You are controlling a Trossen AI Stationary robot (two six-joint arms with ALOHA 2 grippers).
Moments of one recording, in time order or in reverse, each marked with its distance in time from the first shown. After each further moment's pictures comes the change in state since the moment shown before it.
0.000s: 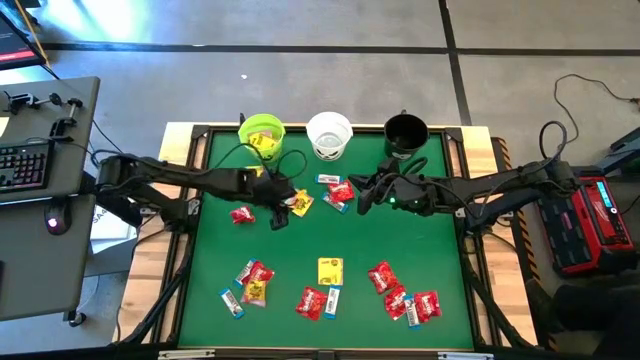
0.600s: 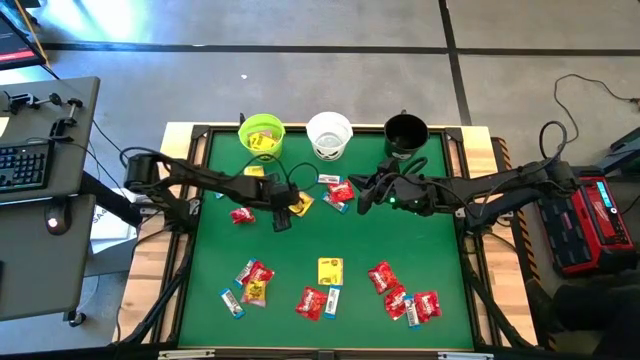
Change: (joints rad) left arm 0.000 0.225 0.000 0.002 -0.127 0.027; right arm 0.000 0.000 0.000 0.000 0.000 0.000
